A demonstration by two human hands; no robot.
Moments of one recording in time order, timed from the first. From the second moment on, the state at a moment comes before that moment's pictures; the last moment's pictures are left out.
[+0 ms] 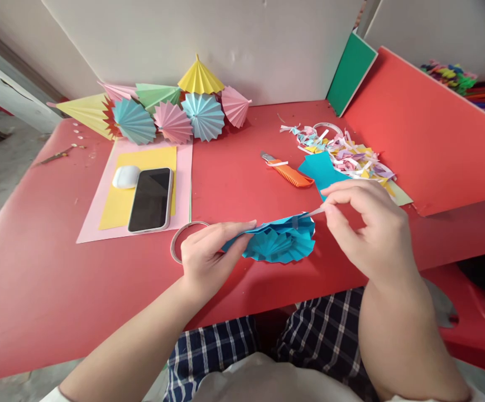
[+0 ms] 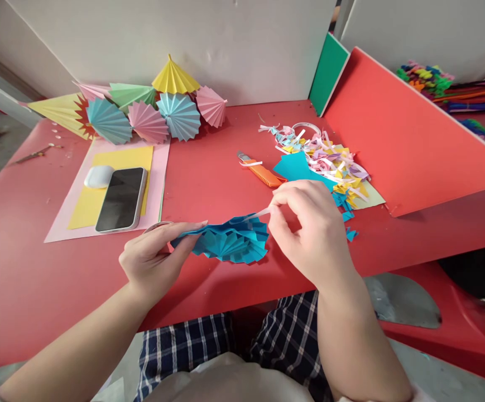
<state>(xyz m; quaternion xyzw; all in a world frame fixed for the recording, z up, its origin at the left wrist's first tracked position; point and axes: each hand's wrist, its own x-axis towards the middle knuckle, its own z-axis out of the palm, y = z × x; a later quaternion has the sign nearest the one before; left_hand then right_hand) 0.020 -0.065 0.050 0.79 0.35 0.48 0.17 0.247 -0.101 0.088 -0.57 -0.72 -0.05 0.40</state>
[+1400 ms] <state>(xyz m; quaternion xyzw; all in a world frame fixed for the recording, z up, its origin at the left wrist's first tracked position) 0.019 -0.062 0.052 0.78 0.29 0.47 0.28 0.200 -0.102 0.075 -0.48 -0.76 -0.05 0.44</state>
